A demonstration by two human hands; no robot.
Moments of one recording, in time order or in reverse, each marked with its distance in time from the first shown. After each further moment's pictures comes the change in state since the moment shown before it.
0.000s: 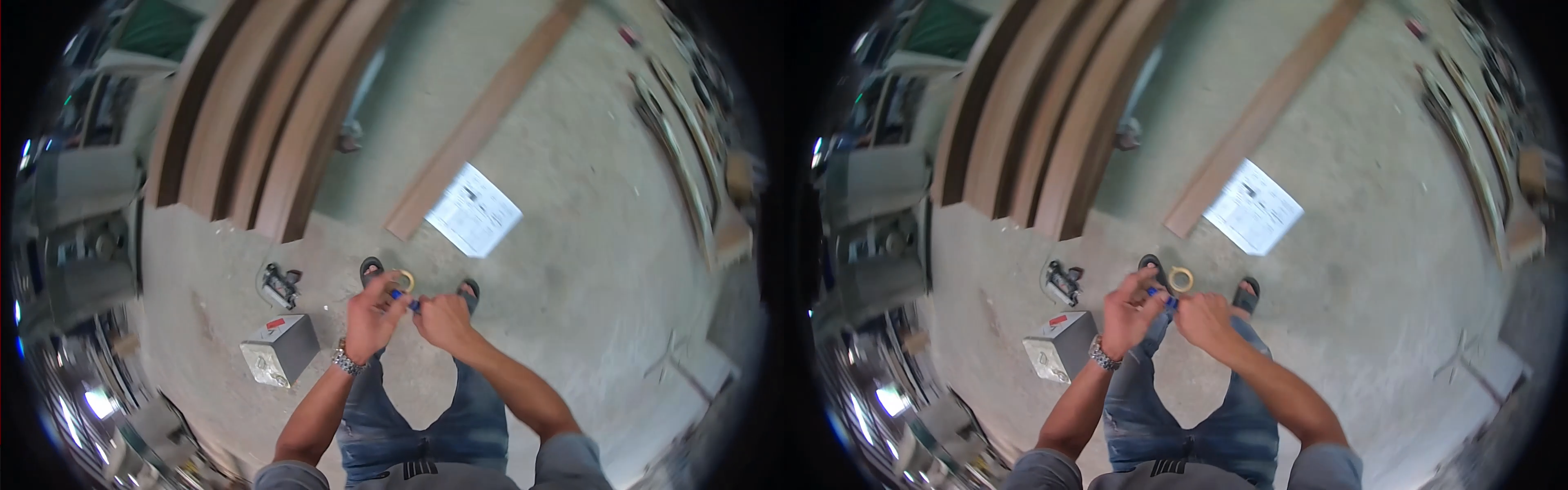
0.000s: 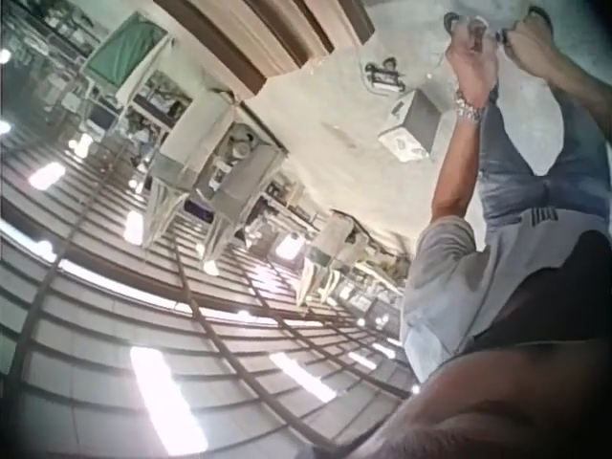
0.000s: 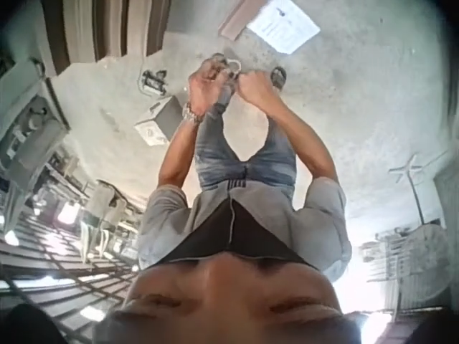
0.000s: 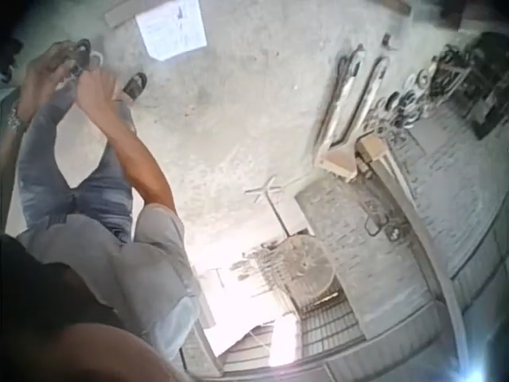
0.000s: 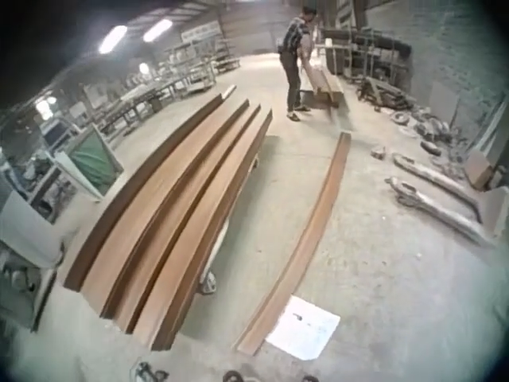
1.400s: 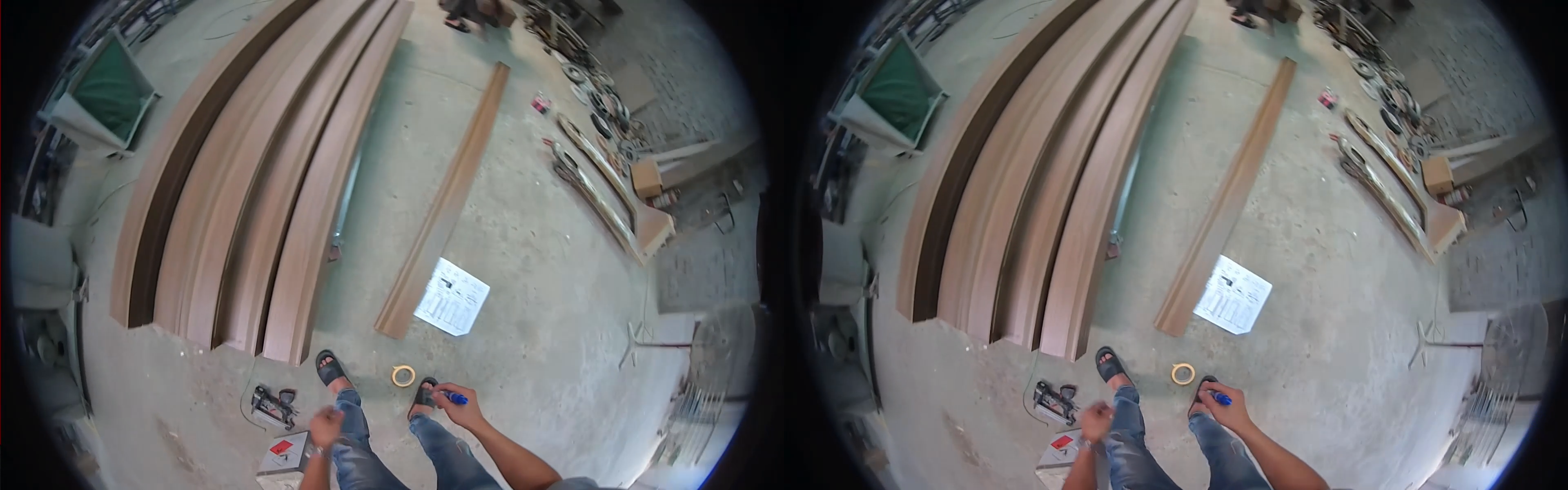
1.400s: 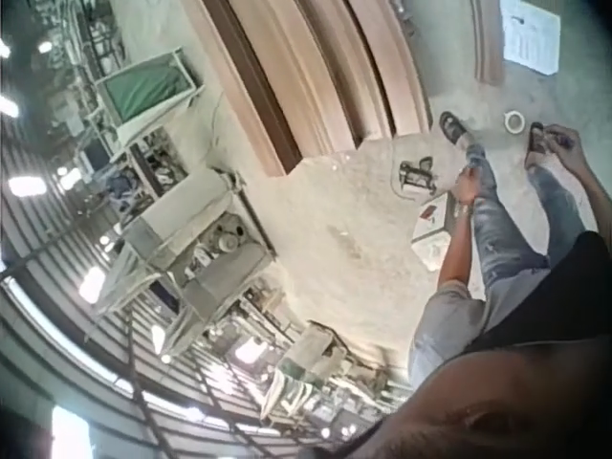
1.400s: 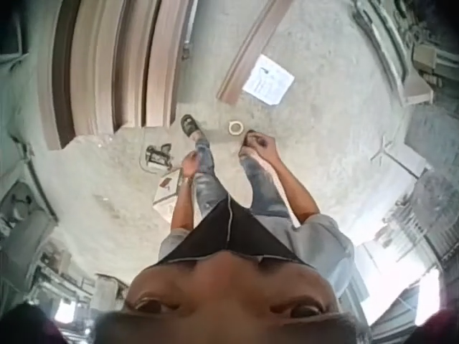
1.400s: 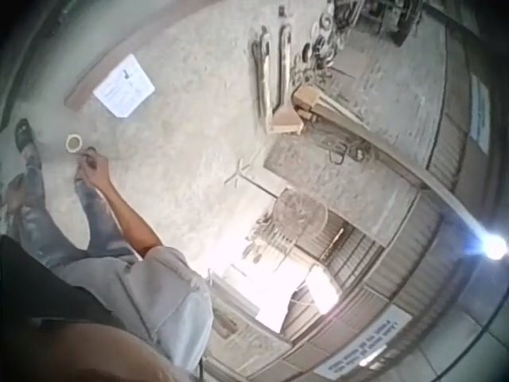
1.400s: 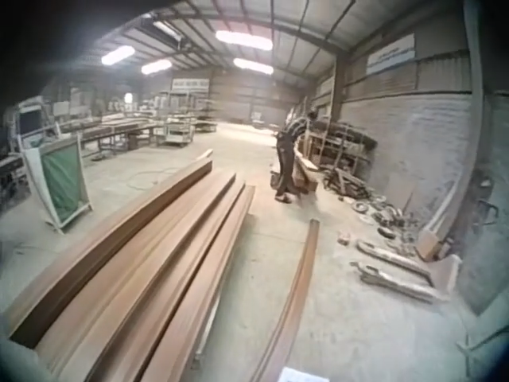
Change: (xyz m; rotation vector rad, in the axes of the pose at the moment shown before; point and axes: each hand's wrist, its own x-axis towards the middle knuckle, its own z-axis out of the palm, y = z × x) left_hand 0.016 -0.325 -0.262 0.370 -0.128 -0.229; right_hand 0.043 -0.108 0.114 0.630 0.394 0.499
